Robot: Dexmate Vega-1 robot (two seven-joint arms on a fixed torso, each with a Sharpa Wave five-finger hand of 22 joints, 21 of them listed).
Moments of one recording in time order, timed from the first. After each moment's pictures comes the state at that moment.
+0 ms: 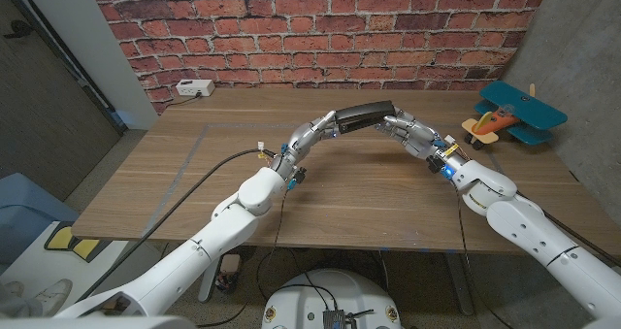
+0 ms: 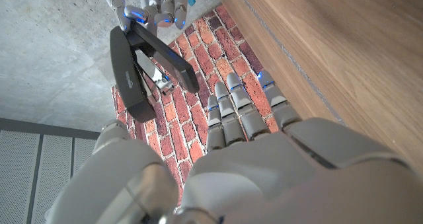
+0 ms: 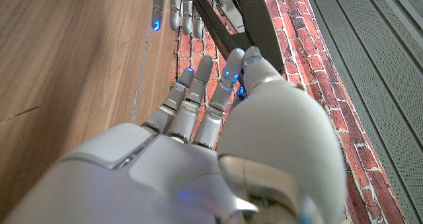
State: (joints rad) left arm 0.92 0.50 0.58 -1.63 -0.28 -0.25 0.08; left_hand 0.32 -0.11 0.18 -0.02 0.20 0.32 0.05 0.21 0.22 0.43 -0.02 0.23 0.42 0.49 -0.04 0.25 0.23 0.21 0.18 0.46 0.19; right arm -1.13 -0.72 -0.22 -1.80 1.03 0.09 0.27; right_hand 1.14 0.16 0.30 -0.14 0.17 0.78 -0.13 0.24 0.47 0.90 -0.16 0.81 0.48 0.71 -0.07 0.27 1.05 0.34 -0.04 0.64 0.20
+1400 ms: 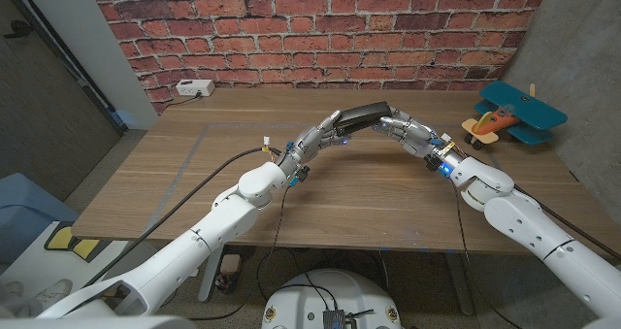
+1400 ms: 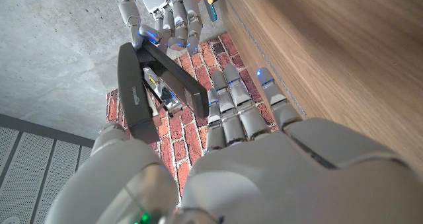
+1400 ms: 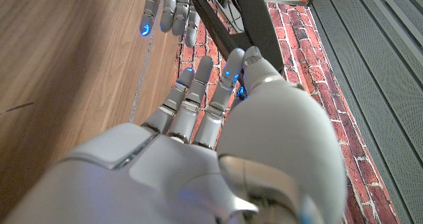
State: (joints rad) left arm 0.87 0.51 0.60 -1.64 -0.44 -0.15 -0.04; left_hand 0.29 -0.10 0.16 0.00 0.22 0.40 0.08 0.26 0.25 0.56 -0.03 0.31 0.47 0.58 -0.06 0.31 0.27 0.26 0.16 0.47 0.21; right arm -1.09 -0.73 -0.25 -1.76 0.99 0.10 0.29; right_hand 1.15 0.16 0.30 -0.14 0.17 0.78 -0.13 0.24 0.47 0.90 -0.17 0.80 0.49 0.71 -0.07 0.26 1.06 0.33 -0.04 0.66 0.20
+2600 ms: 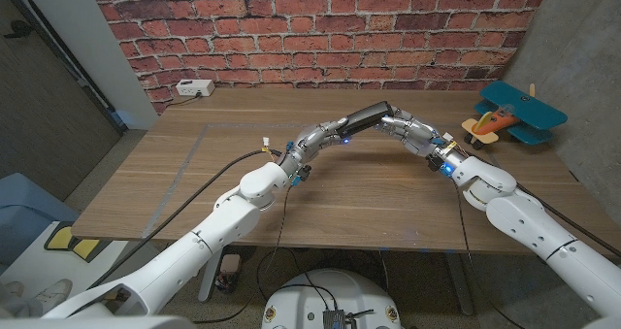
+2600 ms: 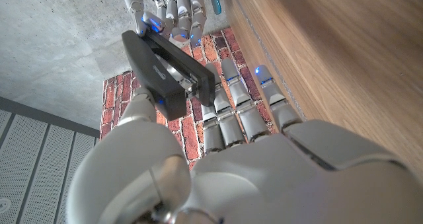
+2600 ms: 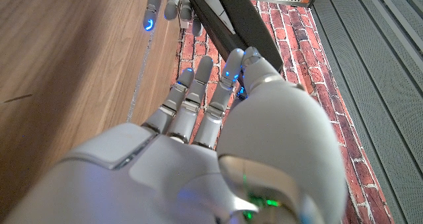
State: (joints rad) left arm 0.89 0.50 0.60 -1.67 -0.49 -0.12 -0.01; left_hand 0.63 0.06 0.33 -0.17 0.18 0.55 -0.01 0.36 0.35 0.70 -0.11 0.42 0.56 0.66 -0.06 0.43 0.39 0.29 0.13 0.52 0.24; right arm -1.10 -0.74 -0.25 -1.77 0.99 0.11 0.29; right_hand 1.14 0.16 0.30 -0.14 0.17 0.78 -0.13 0.23 0.47 0.90 -0.17 0.80 0.49 0.71 -0.07 0.25 1.06 0.32 -0.04 0.67 0.20
